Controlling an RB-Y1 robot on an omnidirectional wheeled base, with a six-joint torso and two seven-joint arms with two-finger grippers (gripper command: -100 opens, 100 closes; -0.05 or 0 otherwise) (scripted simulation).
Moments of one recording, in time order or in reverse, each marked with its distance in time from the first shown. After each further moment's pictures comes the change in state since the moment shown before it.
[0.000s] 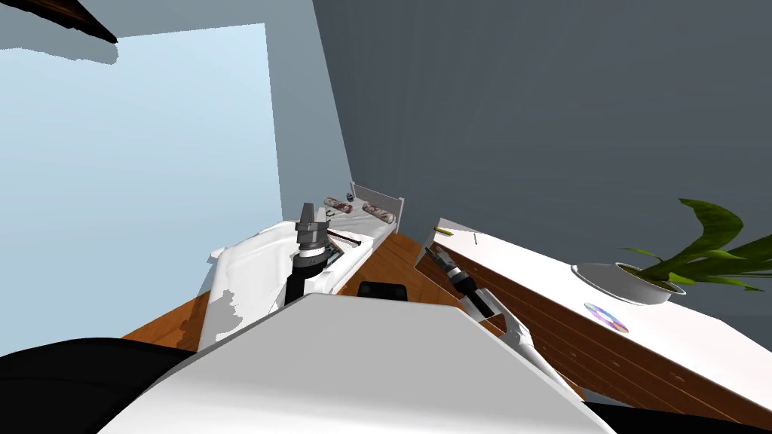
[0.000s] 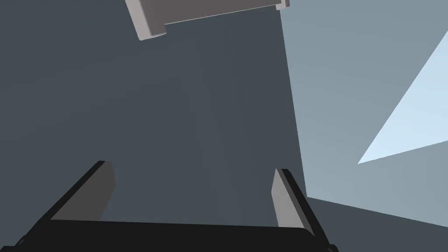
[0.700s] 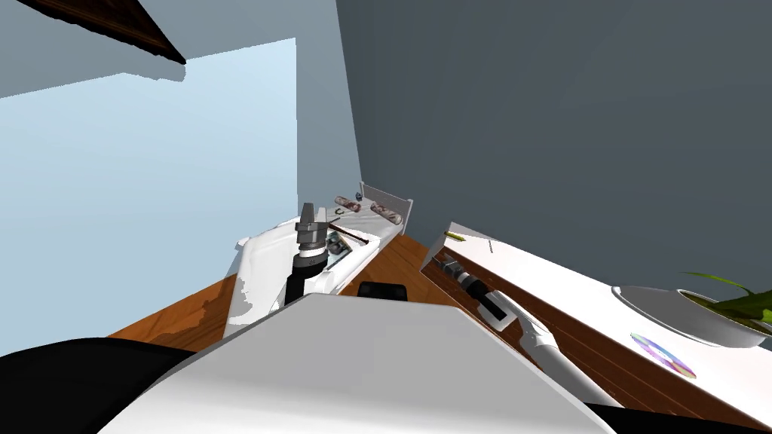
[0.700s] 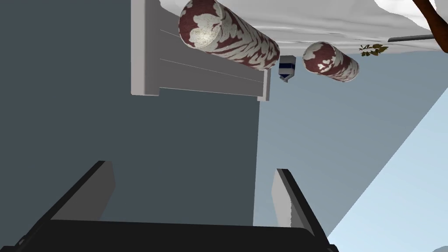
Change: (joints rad) left arm 0.000 0.000 0.000 0.000 0.000 0.000 0.000; right arm -0.025 -0.169 0.048 0.165 0.098 0.047 0.079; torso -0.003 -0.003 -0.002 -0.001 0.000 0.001
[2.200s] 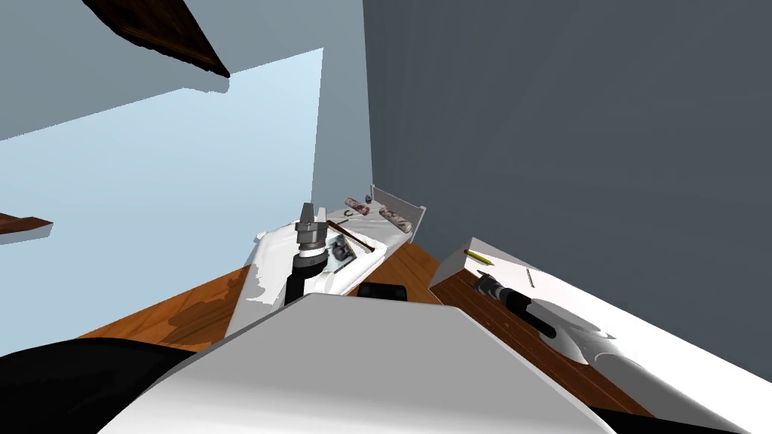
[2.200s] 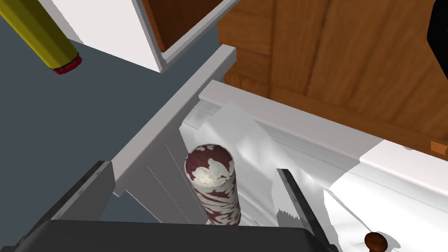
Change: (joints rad) left arm 0.000 0.000 0.000 0.000 0.000 0.000 0.000; right arm -0.069 -0.308 0.166 0.376 0.221 0.106 0.152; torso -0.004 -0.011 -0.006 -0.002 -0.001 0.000
